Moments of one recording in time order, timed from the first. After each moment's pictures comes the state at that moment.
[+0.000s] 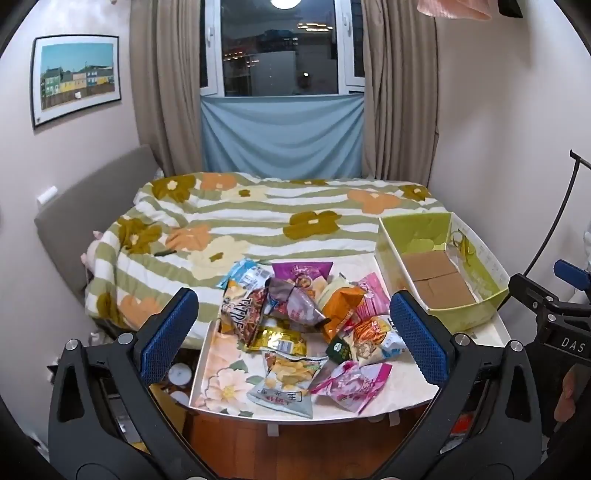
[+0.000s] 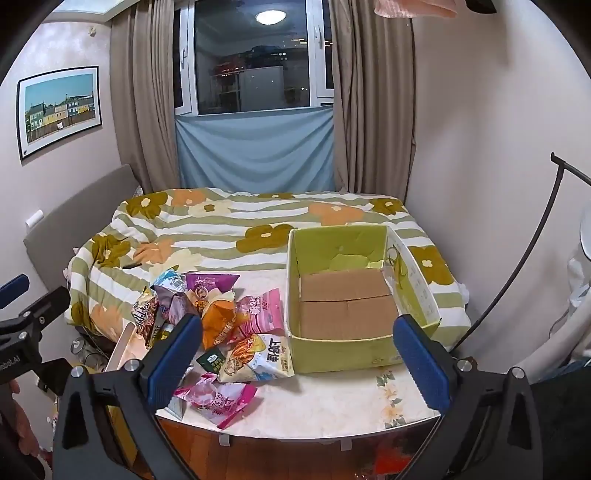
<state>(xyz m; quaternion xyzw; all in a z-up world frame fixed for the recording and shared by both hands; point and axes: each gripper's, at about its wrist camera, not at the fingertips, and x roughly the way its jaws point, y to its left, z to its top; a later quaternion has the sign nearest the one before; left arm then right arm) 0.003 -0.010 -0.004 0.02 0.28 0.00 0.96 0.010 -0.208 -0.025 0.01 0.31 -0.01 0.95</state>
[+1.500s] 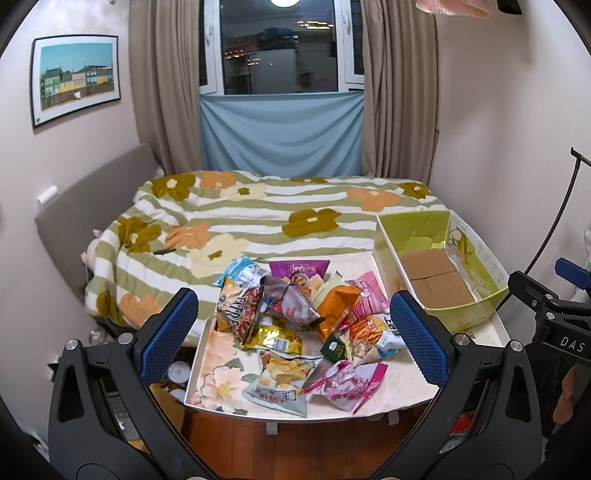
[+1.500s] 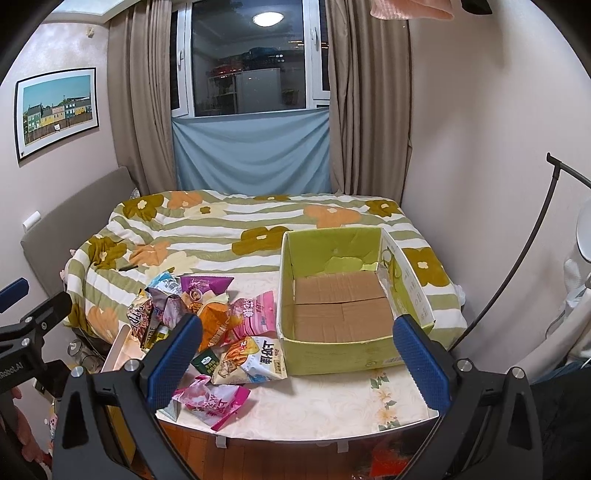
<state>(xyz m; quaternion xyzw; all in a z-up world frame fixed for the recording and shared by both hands) 0.001 -0.021 -0.004 0.02 0.29 0.01 0.96 0.007 -0.216 -0.028 0.02 0.30 -0.01 0.95</state>
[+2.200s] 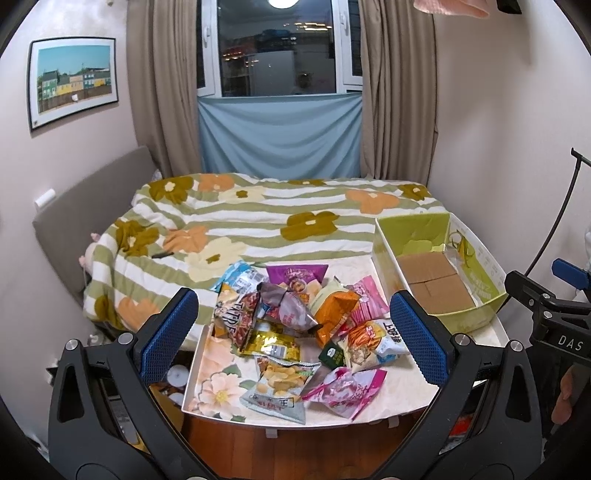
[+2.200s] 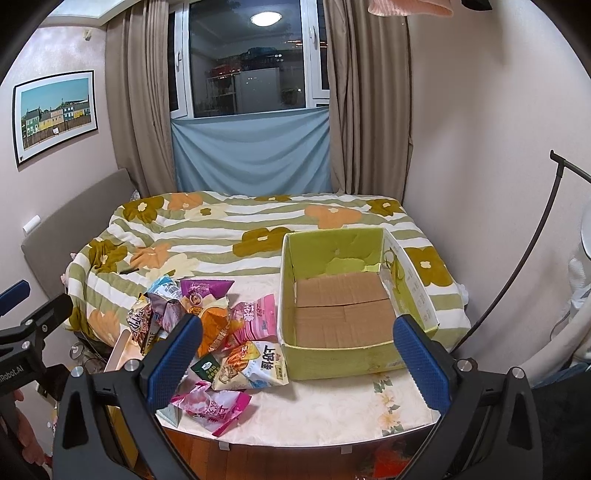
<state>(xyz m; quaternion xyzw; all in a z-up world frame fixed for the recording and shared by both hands) 0.018 -0.024 0.001 0.02 0.29 0.00 0.96 0.010 -0.217 -0.026 0.02 0.30 -0.01 0.95</state>
